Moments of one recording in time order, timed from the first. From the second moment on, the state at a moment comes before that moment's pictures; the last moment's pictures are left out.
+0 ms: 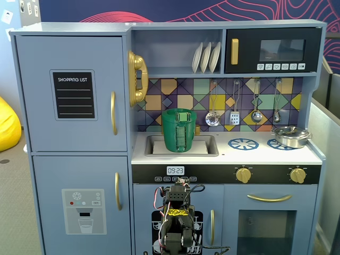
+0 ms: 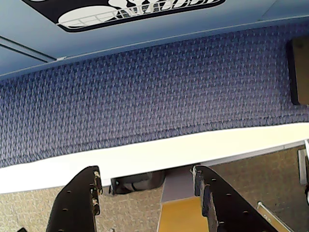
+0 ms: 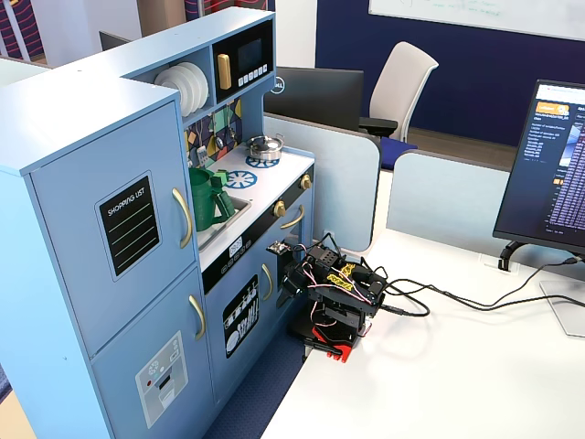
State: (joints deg) arm 2.5 182.5 172.1 77.3 -88.0
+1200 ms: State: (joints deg) arm 9.1 163.9 130.7 47.0 -95.2
